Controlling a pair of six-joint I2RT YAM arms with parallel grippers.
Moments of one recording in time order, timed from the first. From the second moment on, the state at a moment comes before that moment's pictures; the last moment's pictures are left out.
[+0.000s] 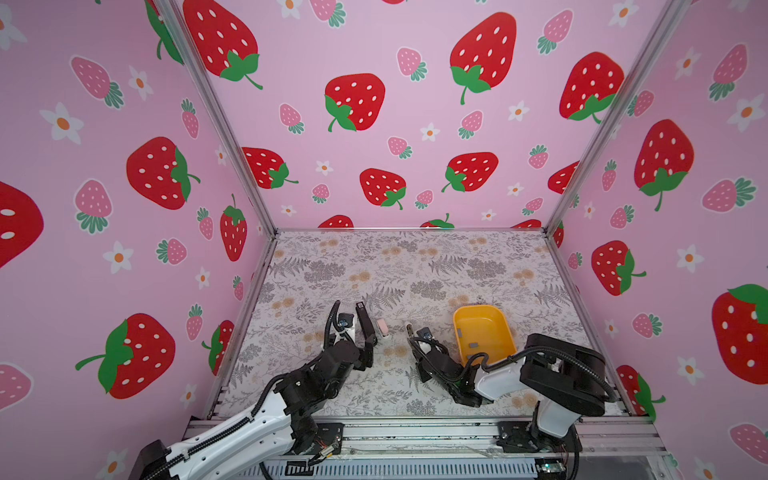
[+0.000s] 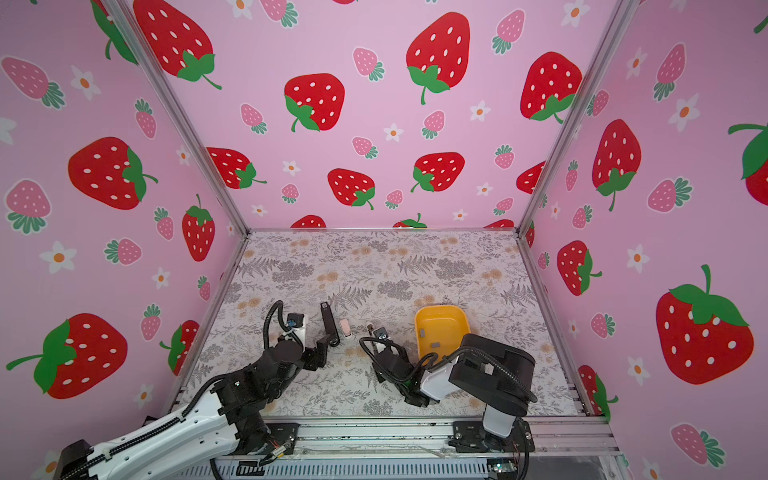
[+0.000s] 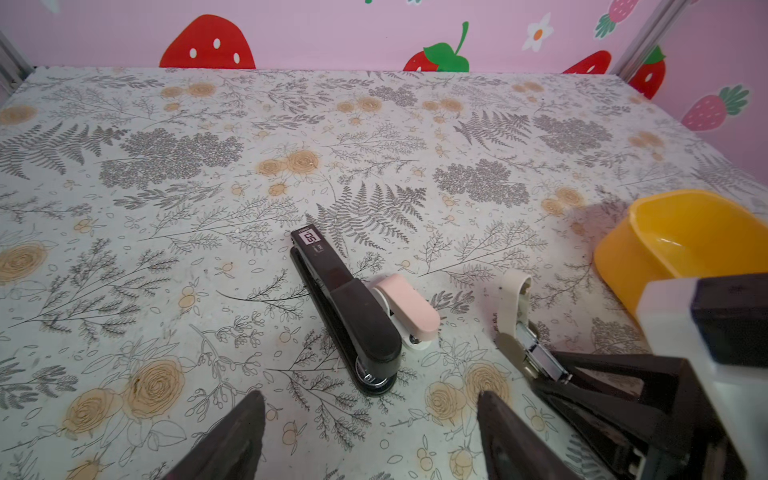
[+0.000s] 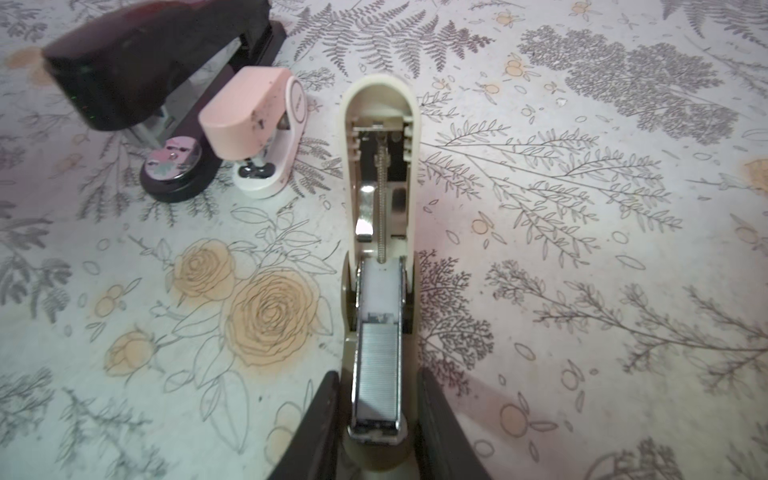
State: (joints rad) left arm -0.87 0.66 0.35 -0.24 -0.48 -0.43; right arm 1.27 1.72 0.47 0.59 0.45 0.40
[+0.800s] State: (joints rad) left arm -0.87 0.76 0.32 -0.04 -0.25 -0.42; right arm 1.33 1.56 0.40 0.58 0.44 0.37
